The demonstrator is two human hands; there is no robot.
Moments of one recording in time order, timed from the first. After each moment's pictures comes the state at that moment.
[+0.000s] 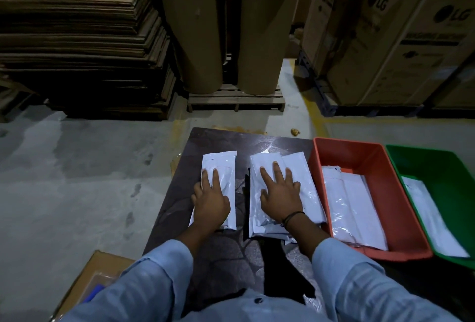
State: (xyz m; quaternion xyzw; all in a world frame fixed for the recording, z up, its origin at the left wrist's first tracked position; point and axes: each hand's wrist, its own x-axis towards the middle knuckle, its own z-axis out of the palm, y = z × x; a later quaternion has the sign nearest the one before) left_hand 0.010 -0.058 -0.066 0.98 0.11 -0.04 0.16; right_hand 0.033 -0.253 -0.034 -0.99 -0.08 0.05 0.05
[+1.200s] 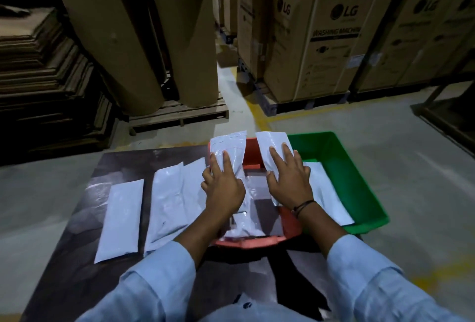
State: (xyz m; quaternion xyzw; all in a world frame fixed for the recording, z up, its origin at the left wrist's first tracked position) left_hand 0.024 -0.381 0.028 0.97 0.01 -0.02 0.22; right_hand 0.013 -0.556 0.024 -0.98 0.05 -0.08 0.16
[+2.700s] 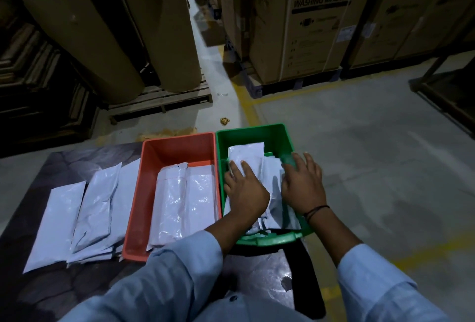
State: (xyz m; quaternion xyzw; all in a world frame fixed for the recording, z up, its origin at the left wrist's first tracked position) left_hand 0.024 -0.635 -0.014 0.97 0.03 -0.12 0.20; right_hand 0.008 -0.781 -0.018 -0.99 0.05 -0.09 0.11
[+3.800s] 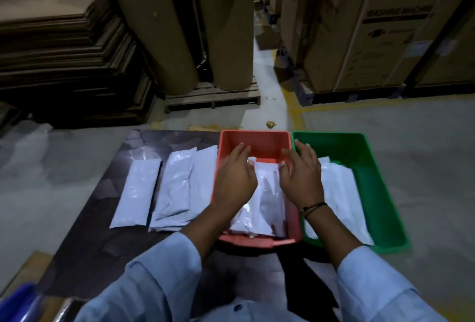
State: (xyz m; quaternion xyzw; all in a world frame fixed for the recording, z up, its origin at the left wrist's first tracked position) left_hand 0.027 -0.409 0.037 0.95 -0.03 0.09 0.30; right_hand 0.039 -0.585 0.011 -0.93 -0.02 -0.19 0.30
